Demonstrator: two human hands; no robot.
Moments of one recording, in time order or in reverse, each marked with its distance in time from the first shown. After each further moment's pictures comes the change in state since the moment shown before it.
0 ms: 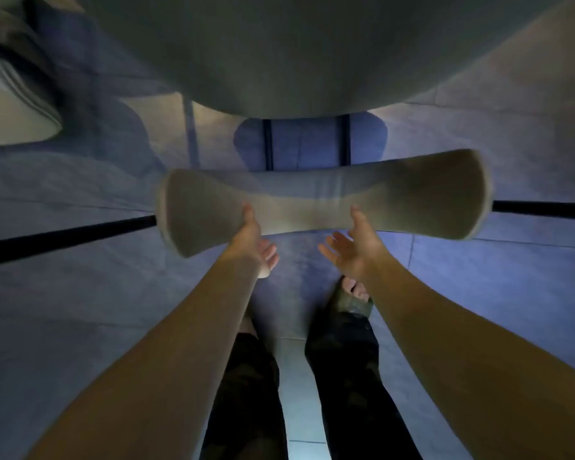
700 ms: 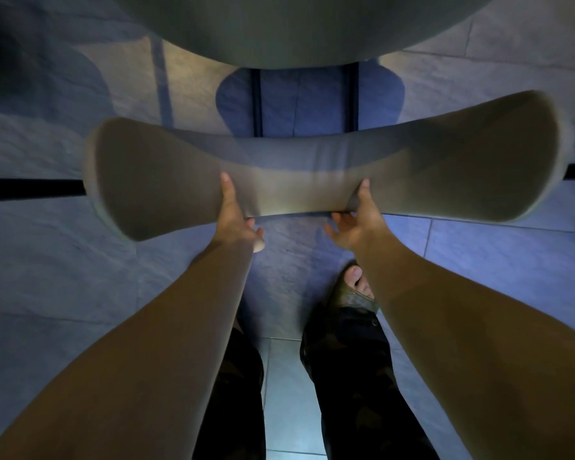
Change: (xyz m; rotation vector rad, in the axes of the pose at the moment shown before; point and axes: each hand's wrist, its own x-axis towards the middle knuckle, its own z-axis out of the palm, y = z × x) left_hand 0.099 -0.011 0.005 -0.276 0.091 0.126; right_hand 0.094 0.008 -0.013 0.138 0.022 0.016
